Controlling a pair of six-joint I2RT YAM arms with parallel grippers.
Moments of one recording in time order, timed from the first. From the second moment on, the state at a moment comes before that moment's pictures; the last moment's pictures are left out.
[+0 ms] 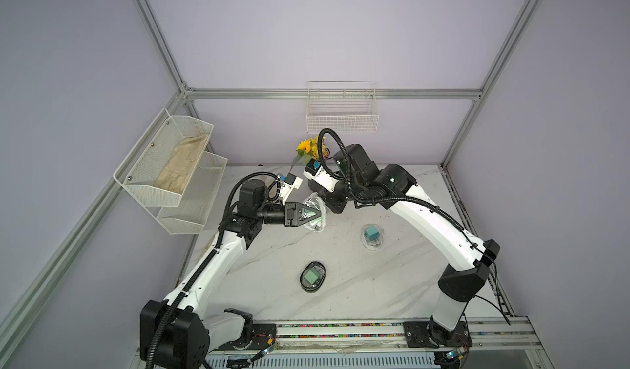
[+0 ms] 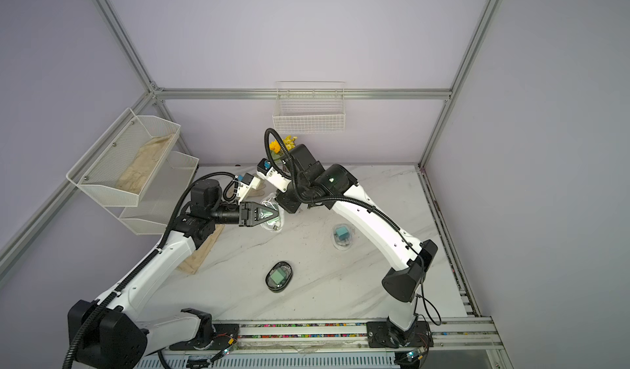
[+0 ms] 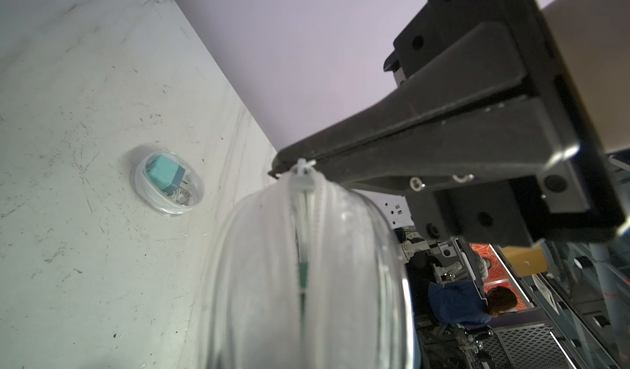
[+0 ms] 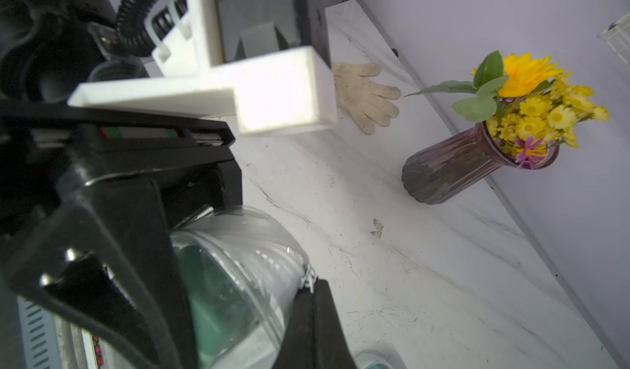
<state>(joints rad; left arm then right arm) -0.26 1.21 1.00 -0.26 1.19 -0.50 0.82 1.81 2.15 -1.09 -0.11 -0.26</state>
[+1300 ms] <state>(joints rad) -0.54 1.33 1.21 -0.71 1.14 -0.23 0.52 1.30 1.20 -0.46 -1.08 0.26</state>
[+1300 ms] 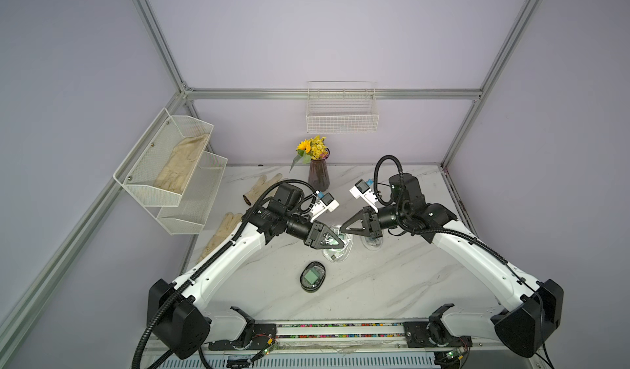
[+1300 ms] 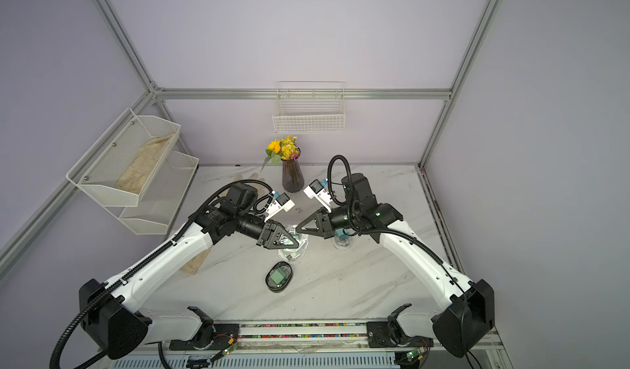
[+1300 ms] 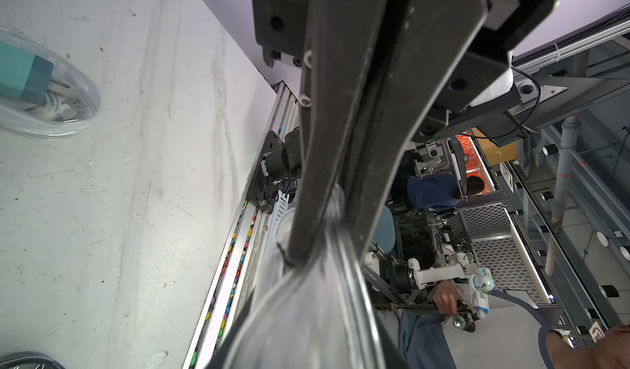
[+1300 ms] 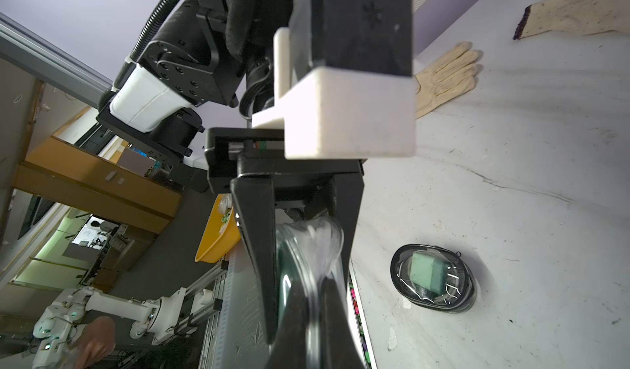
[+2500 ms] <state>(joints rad) -0.54 1.12 0.77 0.44 0.58 -0.98 0.47 1.08 0.85 0.48 -0.70 1.07</state>
